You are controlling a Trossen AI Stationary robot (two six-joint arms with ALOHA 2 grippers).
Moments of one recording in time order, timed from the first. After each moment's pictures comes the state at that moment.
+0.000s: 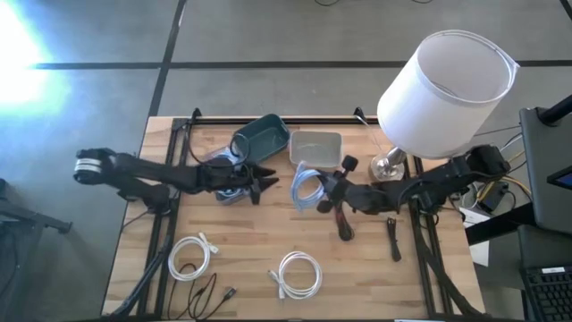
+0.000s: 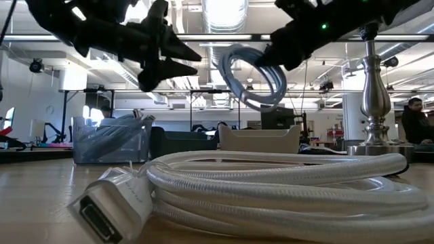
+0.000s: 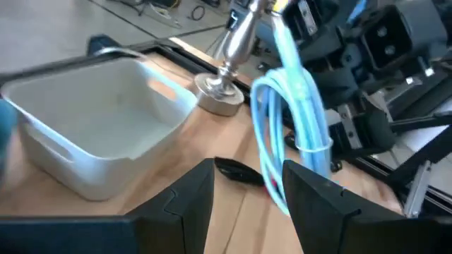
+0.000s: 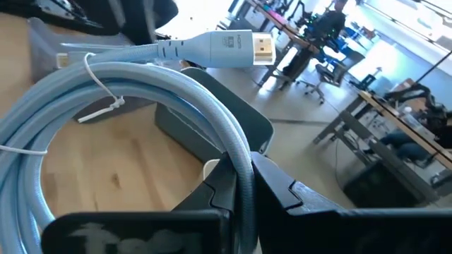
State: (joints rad) left arm 0.06 1.27 0.55 0.55 -0.14 -0.47; right arm 0.21 1.41 0.70 0.35 0.88 -0.20
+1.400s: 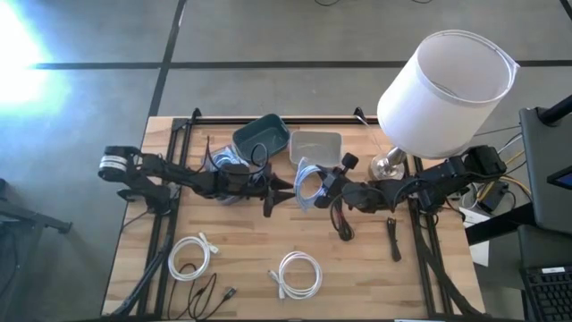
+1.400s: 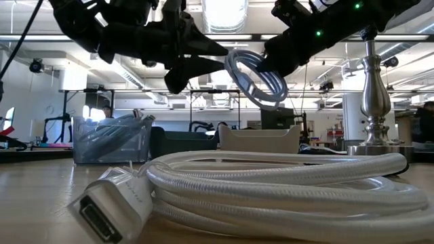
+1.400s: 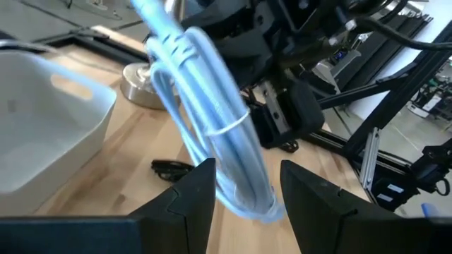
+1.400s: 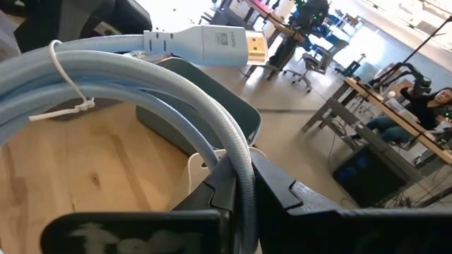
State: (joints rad) left arm 0.02 1.49 0.67 0.71 0.02 -0.40; right arm 0.18 1.43 0.70 0.36 0.92 -0.17
